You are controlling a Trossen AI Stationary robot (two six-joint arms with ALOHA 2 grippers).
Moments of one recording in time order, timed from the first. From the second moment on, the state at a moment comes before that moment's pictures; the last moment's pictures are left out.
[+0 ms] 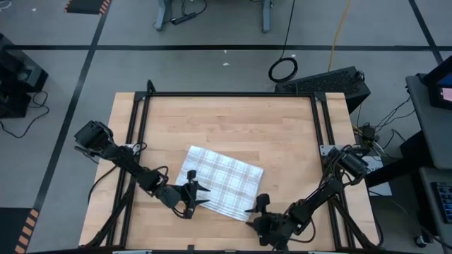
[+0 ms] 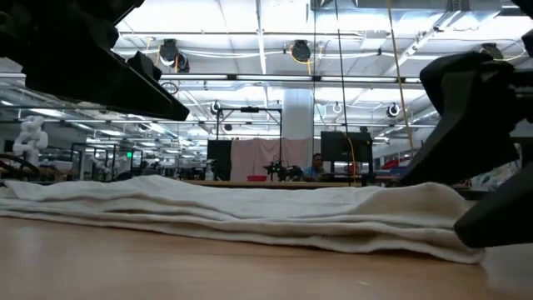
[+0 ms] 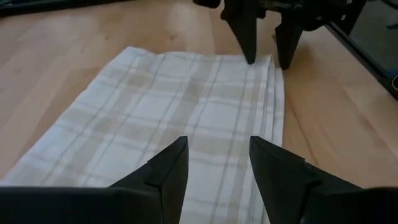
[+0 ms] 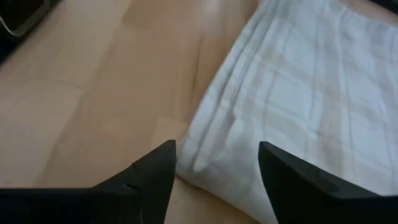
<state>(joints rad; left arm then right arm) -0.62 1.61 0.59 0.49 -0.50 -0.20 0.81 2.01 1.01 0.12 0.73 0.35</state>
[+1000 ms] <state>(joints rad) -0.63 1.82 0.75 0.70 -0.42 -0.01 0.73 1.91 1.01 0.06 0.62 0.65</state>
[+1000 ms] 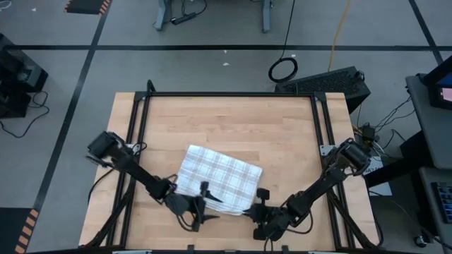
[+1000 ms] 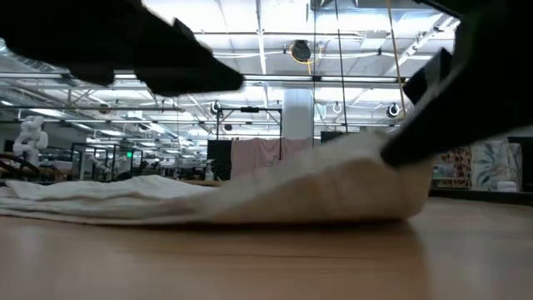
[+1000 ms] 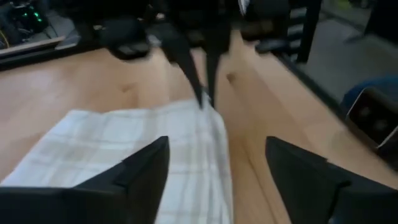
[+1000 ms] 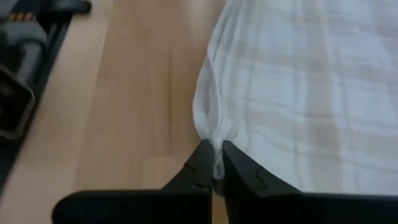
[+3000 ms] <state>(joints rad) -0.51 2.07 0.97 0.59 -0.38 -0.19 0.86 1.98 1.01 0.08 0.97 0.42</state>
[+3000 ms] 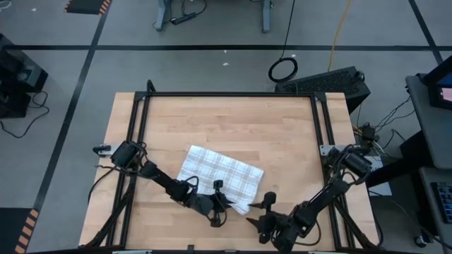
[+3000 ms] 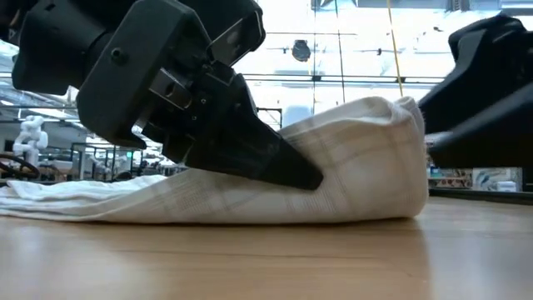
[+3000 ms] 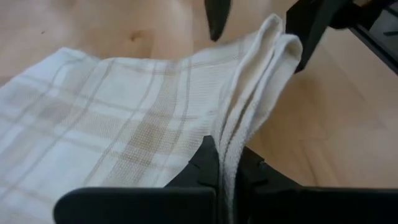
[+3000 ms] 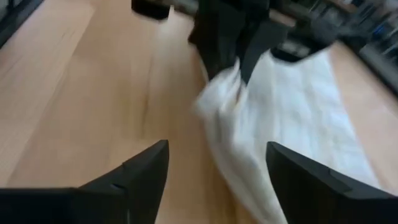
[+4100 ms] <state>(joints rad) -0.50 2.07 0.97 0.58 -0.37 -0.23 0.79 2.00 1.01 0.26 0.90 0.26</state>
